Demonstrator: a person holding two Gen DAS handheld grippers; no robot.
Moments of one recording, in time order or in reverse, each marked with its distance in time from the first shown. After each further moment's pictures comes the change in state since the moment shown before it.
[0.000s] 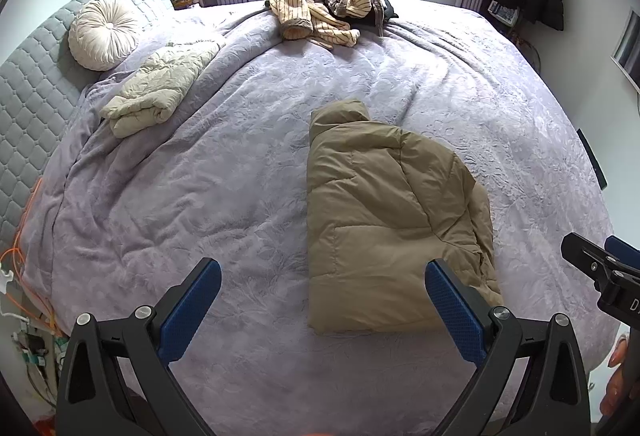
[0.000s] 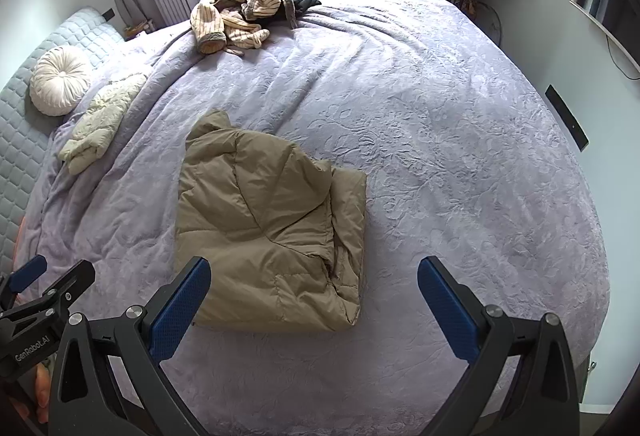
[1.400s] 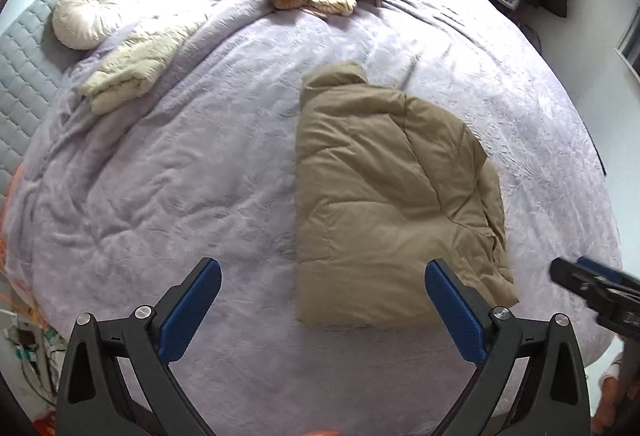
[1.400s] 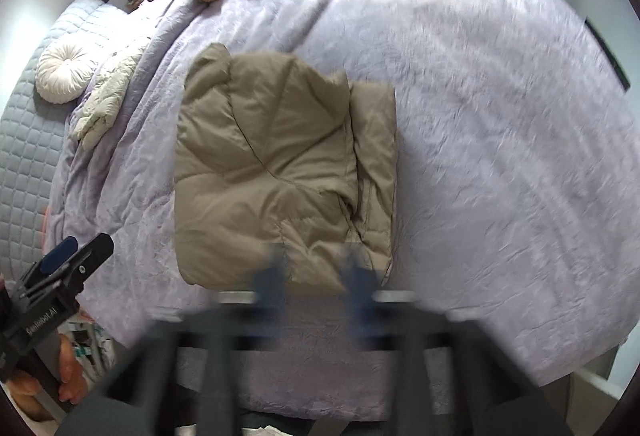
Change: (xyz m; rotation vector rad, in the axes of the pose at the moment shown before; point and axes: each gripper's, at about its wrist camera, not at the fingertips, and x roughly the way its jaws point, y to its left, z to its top) left arm 0.048 0.002 -0.008 -0.001 0.077 -0.019; right arm 0.066 -0.030 -0.020 0.050 0.212 0.159
